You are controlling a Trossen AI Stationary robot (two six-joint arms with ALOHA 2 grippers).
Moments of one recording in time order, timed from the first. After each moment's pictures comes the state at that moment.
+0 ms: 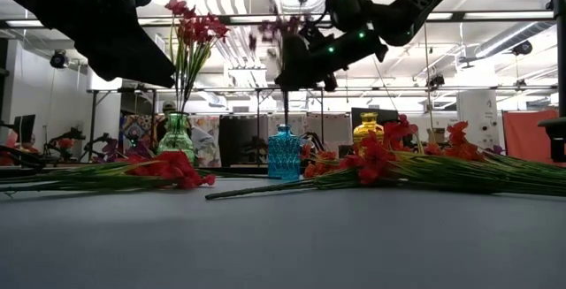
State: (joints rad) left arm -0.46 1.11 0.55 -0.14 -0.64 -0.62; right arm -0.43 1.76 1.09 0.40 0.03 0.04
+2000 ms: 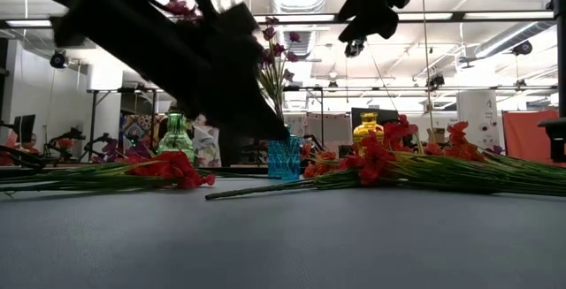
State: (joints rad) left arm -0.38 1.86 0.88 0.26 -0.68 -0.43; right arm -0.01 1.32 1.10 -0.48 0.05 0.19
